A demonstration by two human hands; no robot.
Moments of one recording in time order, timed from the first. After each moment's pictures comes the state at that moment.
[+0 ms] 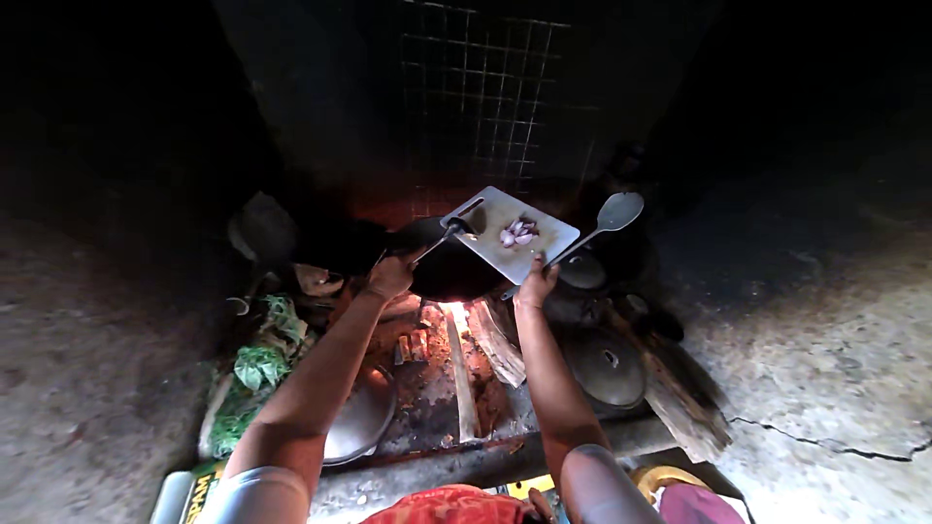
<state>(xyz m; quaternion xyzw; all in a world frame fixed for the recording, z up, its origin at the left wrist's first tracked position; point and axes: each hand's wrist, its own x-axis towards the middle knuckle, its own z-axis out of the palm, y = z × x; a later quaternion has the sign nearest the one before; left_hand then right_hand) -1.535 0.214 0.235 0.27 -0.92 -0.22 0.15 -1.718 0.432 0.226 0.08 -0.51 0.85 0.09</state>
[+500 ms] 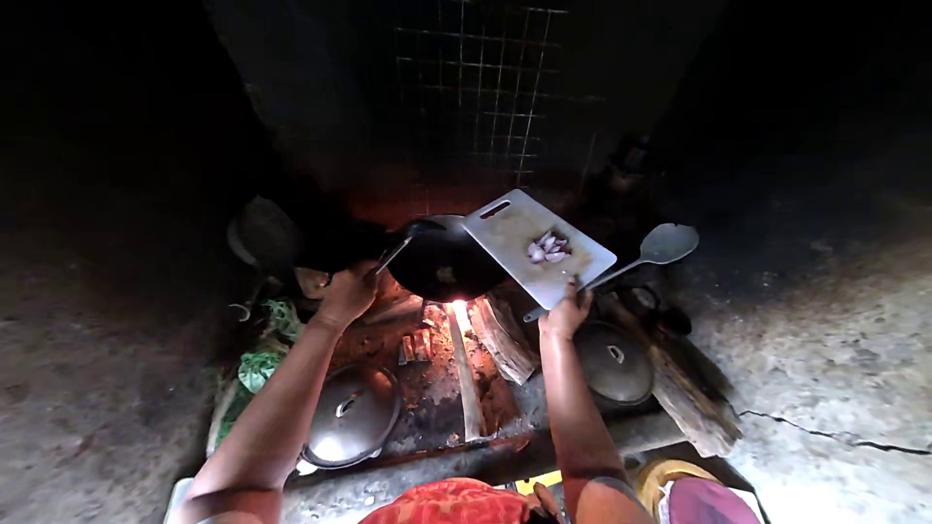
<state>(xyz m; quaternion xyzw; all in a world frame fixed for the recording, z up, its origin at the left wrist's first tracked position) -1.447 0.220 0.258 0.32 -0.88 -0.28 0.20 -1.688 0.502 0.229 0.03 -0.44 0.89 0.11</state>
